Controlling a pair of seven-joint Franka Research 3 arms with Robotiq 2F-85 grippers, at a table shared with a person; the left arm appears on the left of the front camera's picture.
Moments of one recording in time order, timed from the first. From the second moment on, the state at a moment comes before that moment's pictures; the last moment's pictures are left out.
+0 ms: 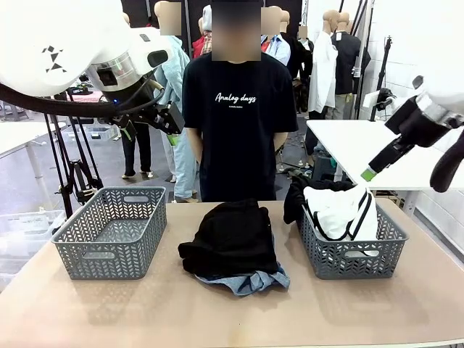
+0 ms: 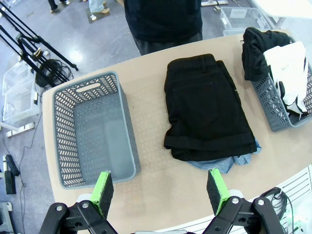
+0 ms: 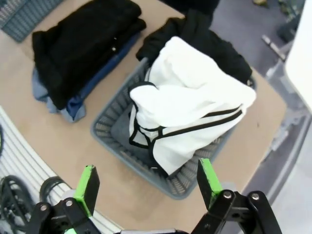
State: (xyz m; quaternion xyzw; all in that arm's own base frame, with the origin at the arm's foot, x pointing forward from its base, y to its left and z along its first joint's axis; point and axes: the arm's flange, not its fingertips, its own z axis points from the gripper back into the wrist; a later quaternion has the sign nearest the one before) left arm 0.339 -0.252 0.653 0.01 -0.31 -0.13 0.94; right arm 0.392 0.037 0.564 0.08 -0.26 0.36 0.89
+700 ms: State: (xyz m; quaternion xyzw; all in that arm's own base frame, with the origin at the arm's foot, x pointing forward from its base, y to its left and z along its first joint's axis) left arm 0.339 -0.252 0.653 0.01 -0.31 -0.13 0.94; right arm 0.350 0.053 0.614 0.04 -0.31 0.33 0.89
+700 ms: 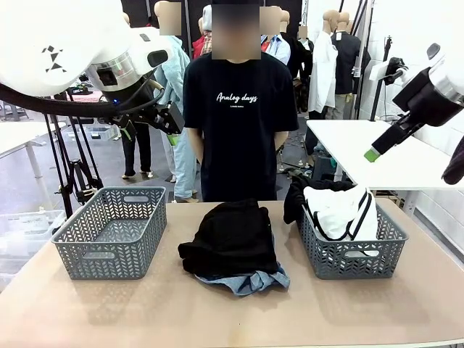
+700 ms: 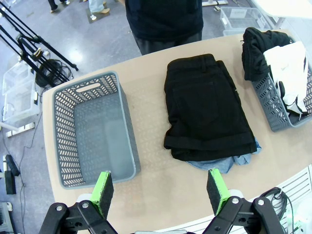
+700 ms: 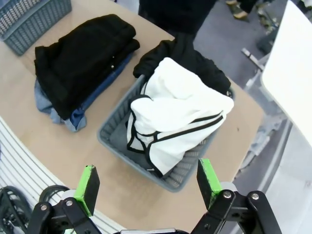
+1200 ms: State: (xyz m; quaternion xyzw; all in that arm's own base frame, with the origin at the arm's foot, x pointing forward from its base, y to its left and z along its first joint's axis) left arm 0.338 -0.252 0.653 0.01 -0.31 -0.14 0.94; right arm 0.348 0.054 0.613 0.04 -0.31 0.33 0.89
